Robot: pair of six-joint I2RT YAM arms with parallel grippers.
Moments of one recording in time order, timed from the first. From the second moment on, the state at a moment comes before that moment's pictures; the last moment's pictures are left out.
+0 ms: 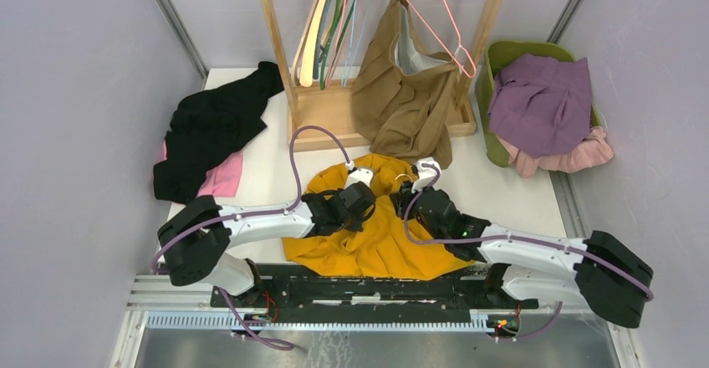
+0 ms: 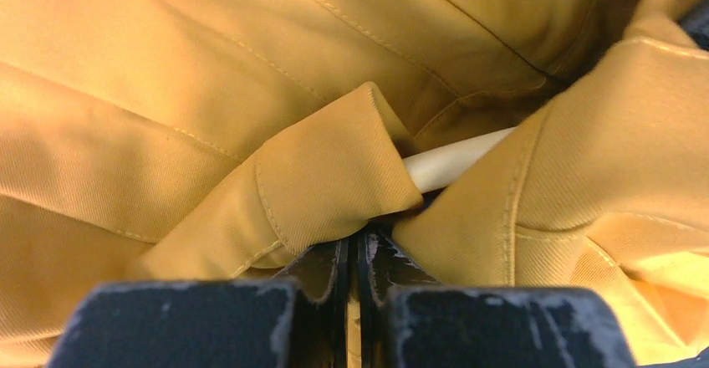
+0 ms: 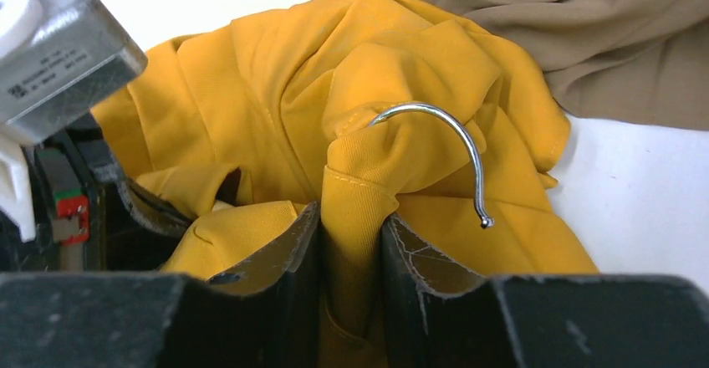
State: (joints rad) left arm -1.06 1.47 0.79 -0.29 -0.34 -0.60; right arm 0.99 1.13 0.40 0.35 0.45 0.48
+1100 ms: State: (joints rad) left arm -1.05 1.47 0.76 -0.18 -0.40 -0.62; right arm 0.87 1.03 0.42 -0.07 0.34 0.51
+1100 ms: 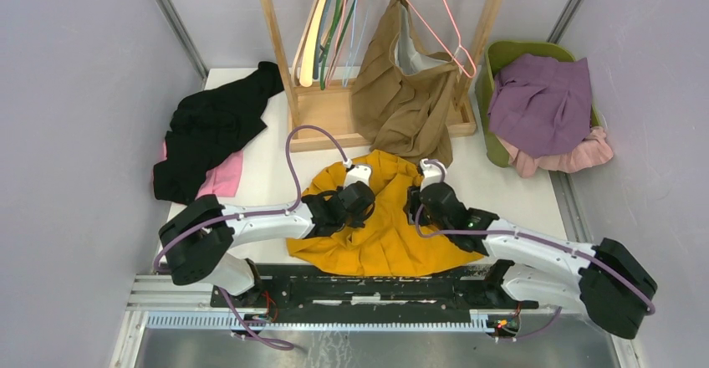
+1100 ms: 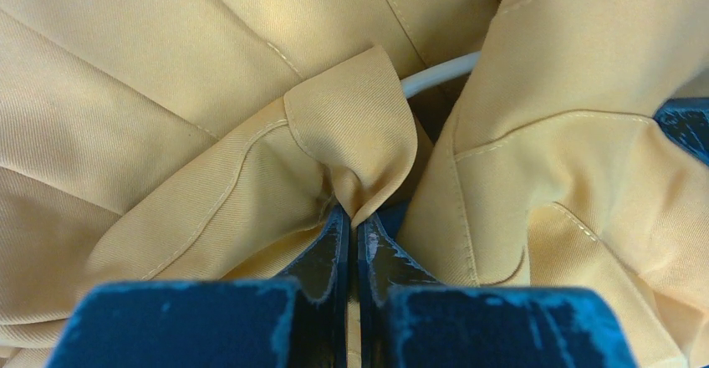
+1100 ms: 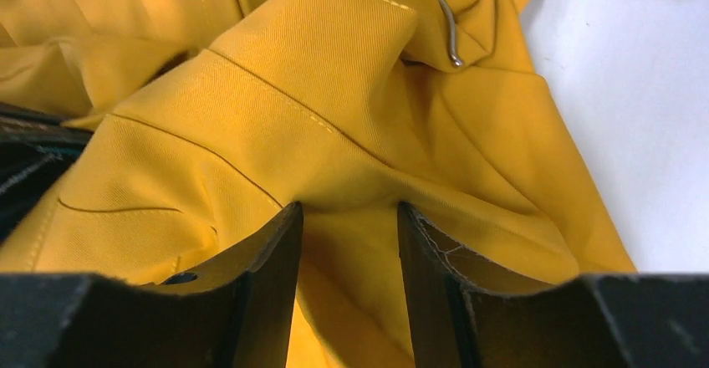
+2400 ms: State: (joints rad) left arm -1.05 1.48 0.76 -0.18 -0.39 -0.62; right arm 0.70 1.18 0.60 -0.15 0.16 0.45
